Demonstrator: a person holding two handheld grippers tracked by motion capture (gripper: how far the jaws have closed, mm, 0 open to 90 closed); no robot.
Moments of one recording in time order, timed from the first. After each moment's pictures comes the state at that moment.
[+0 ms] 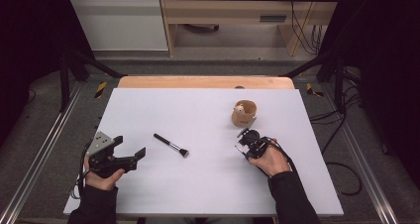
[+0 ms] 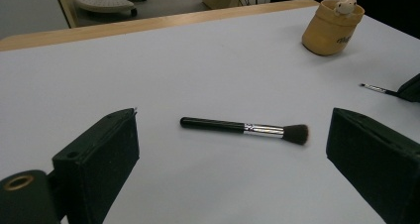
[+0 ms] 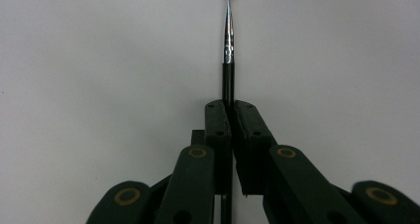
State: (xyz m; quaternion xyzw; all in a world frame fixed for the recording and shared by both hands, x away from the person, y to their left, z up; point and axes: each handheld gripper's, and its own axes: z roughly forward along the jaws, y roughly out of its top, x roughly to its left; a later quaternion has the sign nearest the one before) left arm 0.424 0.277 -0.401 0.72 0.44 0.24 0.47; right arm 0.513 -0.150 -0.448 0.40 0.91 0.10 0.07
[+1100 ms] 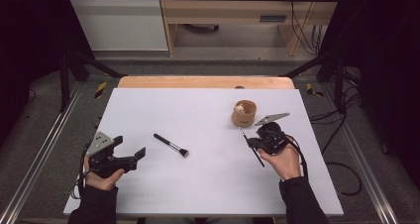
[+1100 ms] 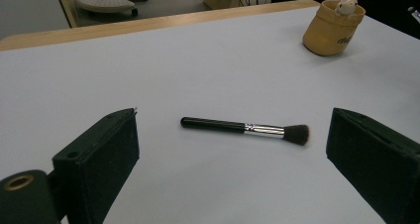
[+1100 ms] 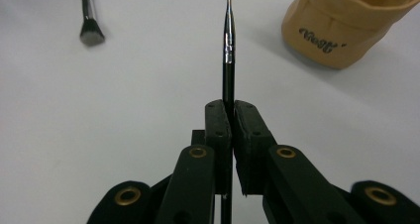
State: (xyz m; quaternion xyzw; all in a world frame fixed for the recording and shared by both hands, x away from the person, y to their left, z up) left arm 0.424 0.278 -0.401 0.72 0.44 0.24 0.48; right arm 0.483 -0.183 -0.387 0.43 0.83 0.33 0.11
